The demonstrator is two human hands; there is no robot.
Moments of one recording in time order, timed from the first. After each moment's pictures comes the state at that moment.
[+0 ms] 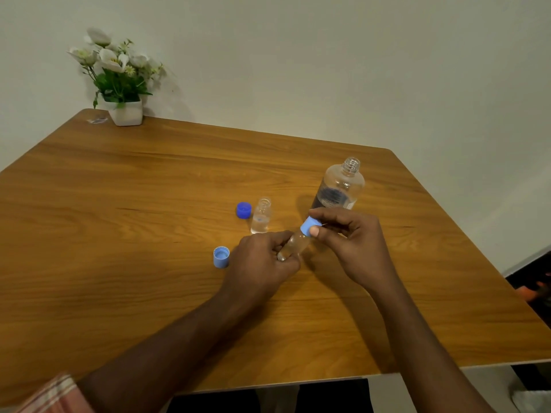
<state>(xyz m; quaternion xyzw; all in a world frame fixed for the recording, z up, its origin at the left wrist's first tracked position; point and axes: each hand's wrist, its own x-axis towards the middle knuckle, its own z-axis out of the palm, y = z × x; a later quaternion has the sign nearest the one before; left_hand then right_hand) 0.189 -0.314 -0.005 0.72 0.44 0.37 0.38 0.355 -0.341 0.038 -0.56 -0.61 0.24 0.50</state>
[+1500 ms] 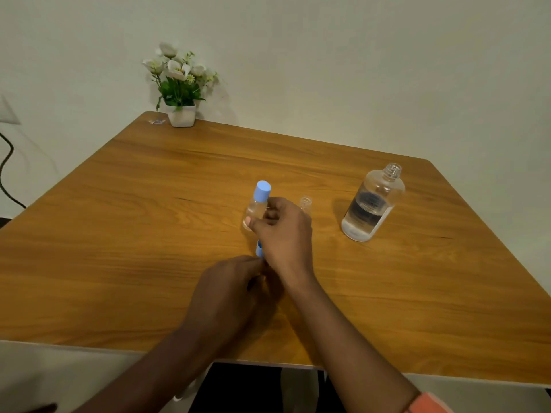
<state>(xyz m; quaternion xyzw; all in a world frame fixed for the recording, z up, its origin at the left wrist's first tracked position) 0.092 -0.366 -0.005 0.78 0.49 0.34 0.20 0.201 -0.307 0.013 -0.65 -0.56 0.21 0.47</state>
